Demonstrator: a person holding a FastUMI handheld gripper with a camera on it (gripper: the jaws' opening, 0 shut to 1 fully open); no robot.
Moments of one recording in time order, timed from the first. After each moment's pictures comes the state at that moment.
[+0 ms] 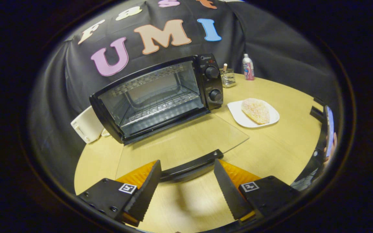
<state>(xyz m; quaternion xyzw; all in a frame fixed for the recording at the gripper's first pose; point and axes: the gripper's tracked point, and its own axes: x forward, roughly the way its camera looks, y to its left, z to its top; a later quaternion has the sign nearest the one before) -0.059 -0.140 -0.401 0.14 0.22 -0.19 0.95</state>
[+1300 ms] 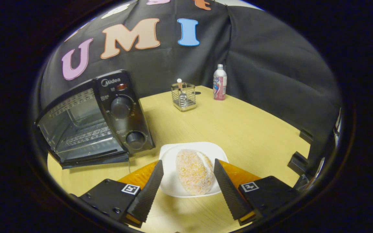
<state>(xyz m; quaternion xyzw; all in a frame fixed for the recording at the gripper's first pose) 0.009 -0.356 -0.400 0.09 0.22 -0.28 0.93</state>
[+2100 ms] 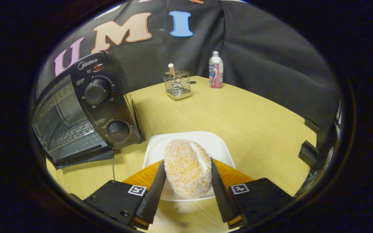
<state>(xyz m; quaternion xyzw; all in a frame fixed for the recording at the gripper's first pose) 0.018 -0.362 -0.433 0.12 0.23 -0.29 0.92</state>
